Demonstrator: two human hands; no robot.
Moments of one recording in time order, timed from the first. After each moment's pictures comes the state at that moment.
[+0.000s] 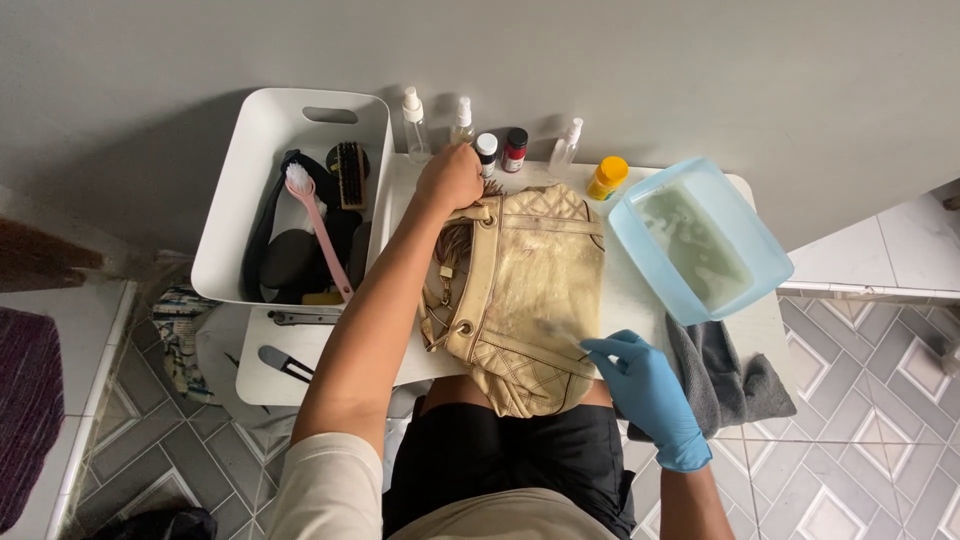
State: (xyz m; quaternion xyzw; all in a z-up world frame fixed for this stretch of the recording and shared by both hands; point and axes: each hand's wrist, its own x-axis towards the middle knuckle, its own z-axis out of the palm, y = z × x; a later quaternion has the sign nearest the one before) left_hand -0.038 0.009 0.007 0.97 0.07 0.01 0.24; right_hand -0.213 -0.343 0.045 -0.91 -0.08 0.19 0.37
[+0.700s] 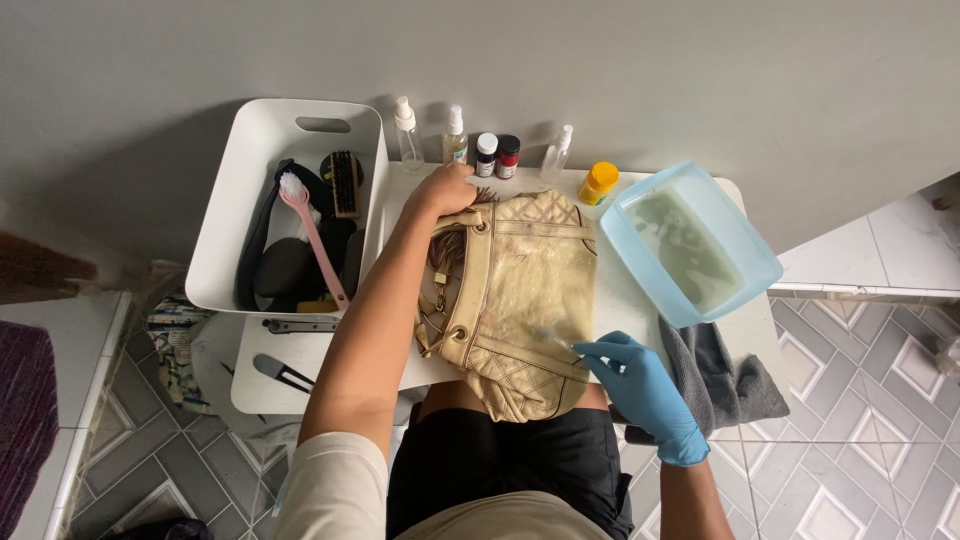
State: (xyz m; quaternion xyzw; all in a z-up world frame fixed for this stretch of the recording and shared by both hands) left_hand -0.038 0.014 0.008 0.93 0.10 -0.14 0.33; right_hand -0.203 -0.356 0.015 -0.89 -0.12 0.16 0.41
